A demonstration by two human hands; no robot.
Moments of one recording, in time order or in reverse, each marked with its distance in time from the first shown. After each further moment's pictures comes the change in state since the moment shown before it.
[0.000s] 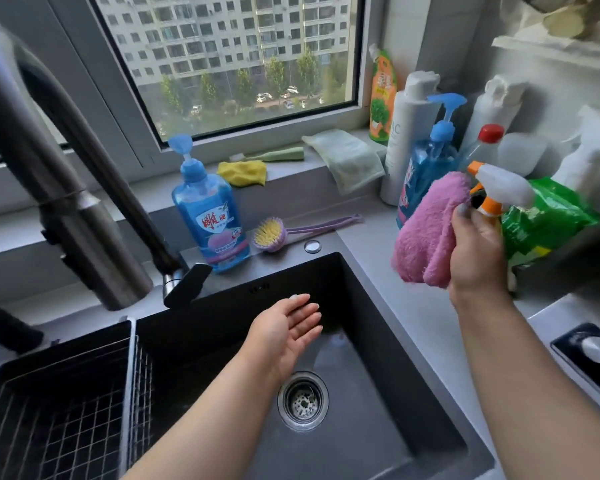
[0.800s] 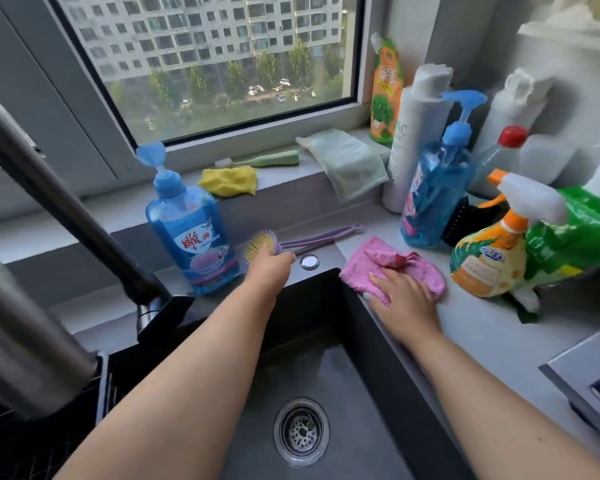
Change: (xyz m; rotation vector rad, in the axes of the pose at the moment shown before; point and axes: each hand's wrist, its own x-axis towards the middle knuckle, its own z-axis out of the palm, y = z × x) left_hand 0.092 0.082 0.046 0.768 0.158 0.294; right_hand 0.028 0.140 0.016 -1.355 -0.497 -0.268
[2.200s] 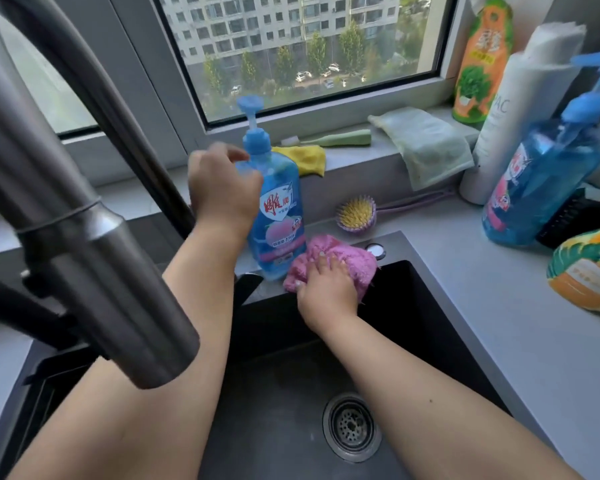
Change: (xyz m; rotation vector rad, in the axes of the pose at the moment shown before) left_hand 0.003 0.049 -0.142 0.436 0.675 0.485; right_hand 0.013 -0.210 0.058 -0.031 -0.232 -0.183
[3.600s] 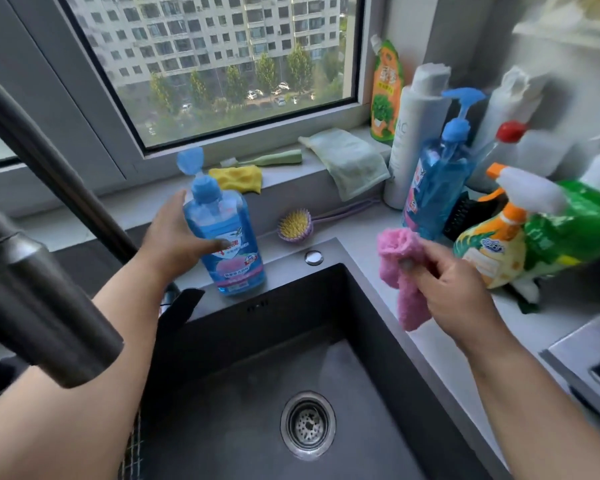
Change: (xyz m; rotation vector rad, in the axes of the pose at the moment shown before) left_hand -0.017 -0.021 0.003 -0.099 -0.434 0.082; right_hand -0.132 0.156 -0.138 0.949 0.409 0.094
